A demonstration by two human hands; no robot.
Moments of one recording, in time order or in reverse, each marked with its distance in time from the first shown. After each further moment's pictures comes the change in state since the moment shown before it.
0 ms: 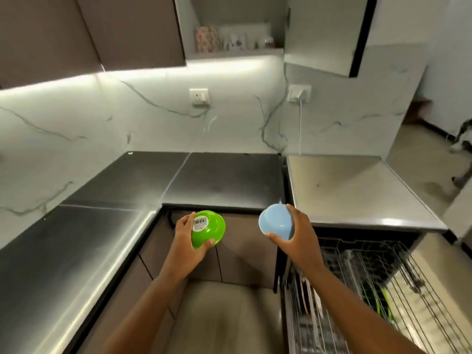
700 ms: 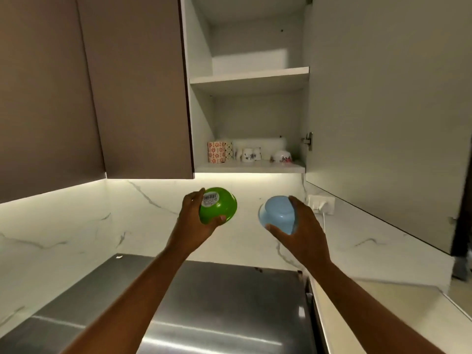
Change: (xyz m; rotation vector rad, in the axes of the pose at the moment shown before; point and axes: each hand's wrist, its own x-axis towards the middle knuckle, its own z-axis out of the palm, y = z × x) left_hand 0.423 0.114 -0.067 -0.019 0.286 0.304; right_hand 0.425 -0.084 0.019 0.008 0.241 -0.400
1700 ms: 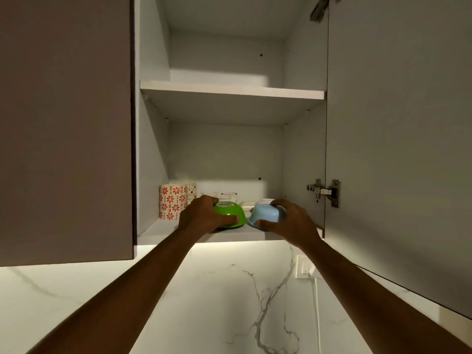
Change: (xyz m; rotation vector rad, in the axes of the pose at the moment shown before) left_hand 0.335 -0.078 0.134 0.197 -0.324 -0.030; right_hand 0.292 0.095 0.098 -0.378 -0.068 0.184
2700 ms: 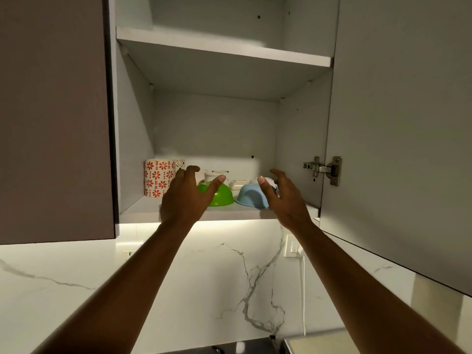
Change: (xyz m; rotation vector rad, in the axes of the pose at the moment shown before) left_hand -0.001 -0.025 0.025 -0.069 0.376 0.111; right_hand -0.001 -0.005 0.018 0.165 0.136 0.000
